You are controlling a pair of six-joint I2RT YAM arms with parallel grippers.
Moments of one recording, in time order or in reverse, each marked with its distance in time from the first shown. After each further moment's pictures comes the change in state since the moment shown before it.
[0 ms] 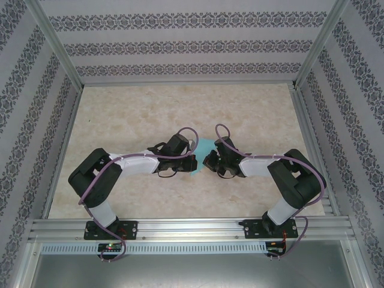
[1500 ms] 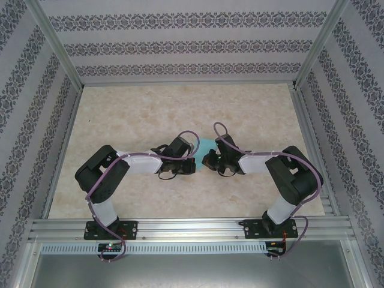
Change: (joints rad) left arm 0.001 0.067 -0.005 -0.009 -0.035 -0.016; right arm -0.046 0.038 0.031 -0.017 -0.072 -0.099
